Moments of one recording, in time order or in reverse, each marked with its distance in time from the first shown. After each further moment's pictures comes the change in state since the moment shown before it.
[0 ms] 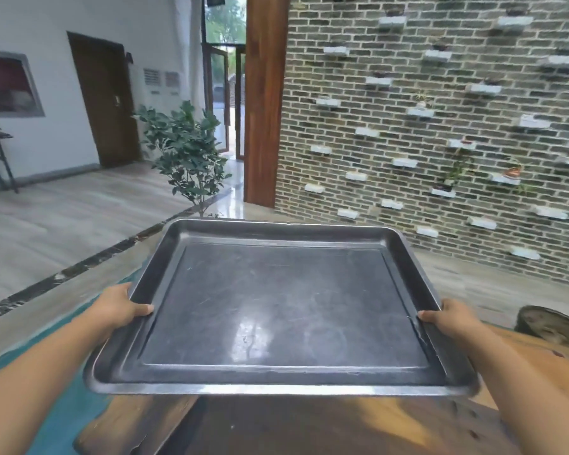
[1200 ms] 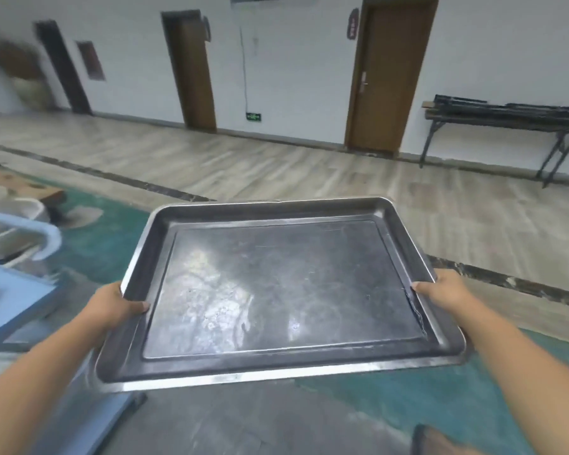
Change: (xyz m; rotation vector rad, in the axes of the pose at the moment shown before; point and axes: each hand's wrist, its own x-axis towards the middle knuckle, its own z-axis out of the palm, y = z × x) left_hand -0.491 -0.325 -0.285 -0.128 1.243 -1.148; right_hand -0.404 -0.496 0.596 -0.168 -1.188 -1.164
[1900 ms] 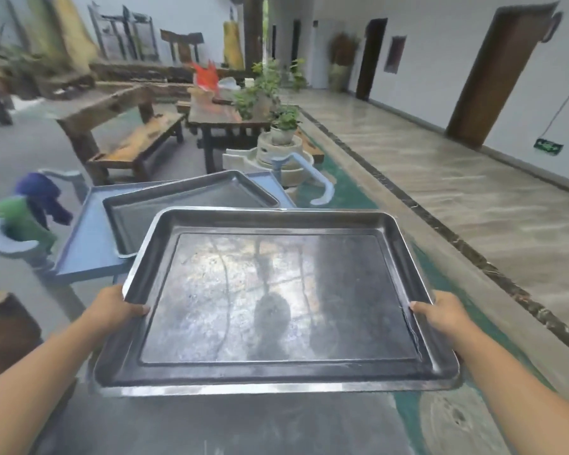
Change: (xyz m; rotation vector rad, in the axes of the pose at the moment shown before) left_hand -0.207 -0.312 -0.205 -0.174 0.596 -0.634; right_hand -0.109 -0.262 0.378 -0.224 -0.619 -0.591
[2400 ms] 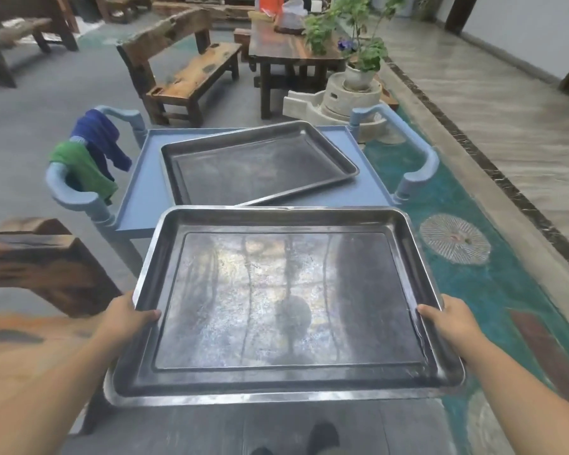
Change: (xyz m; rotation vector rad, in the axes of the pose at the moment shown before) left_hand 0.072 -0.144 -0.025 -0.033 0.079 -0.239; right_hand 0.058 -0.069 0.180 -0.114 -0.199 -0.057
